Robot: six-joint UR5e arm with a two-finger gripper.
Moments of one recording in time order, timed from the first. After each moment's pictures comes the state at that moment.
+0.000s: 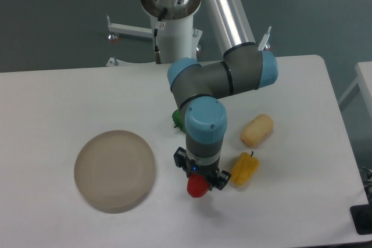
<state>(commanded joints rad) 2.13 -2.28 -1.11 -1.25 1.54 0.77</state>
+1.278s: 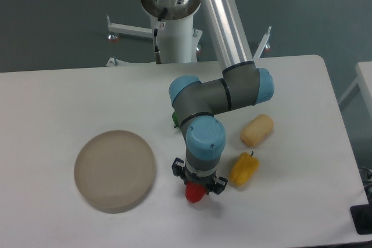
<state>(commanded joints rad) 2.13 -2.33 -1.12 -1.21 1.54 0.70</state>
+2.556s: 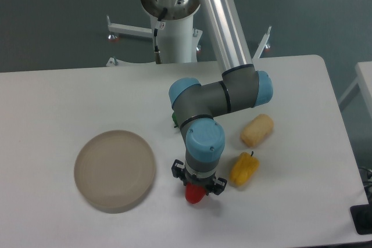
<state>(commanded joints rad) 2.13 -2.33 -1.13 -1.21 1.54 0.70</state>
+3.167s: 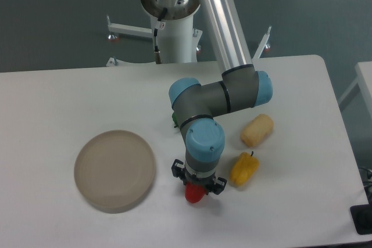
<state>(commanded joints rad) 2.13 -2.33 -1.14 -1.21 1.54 0.70</state>
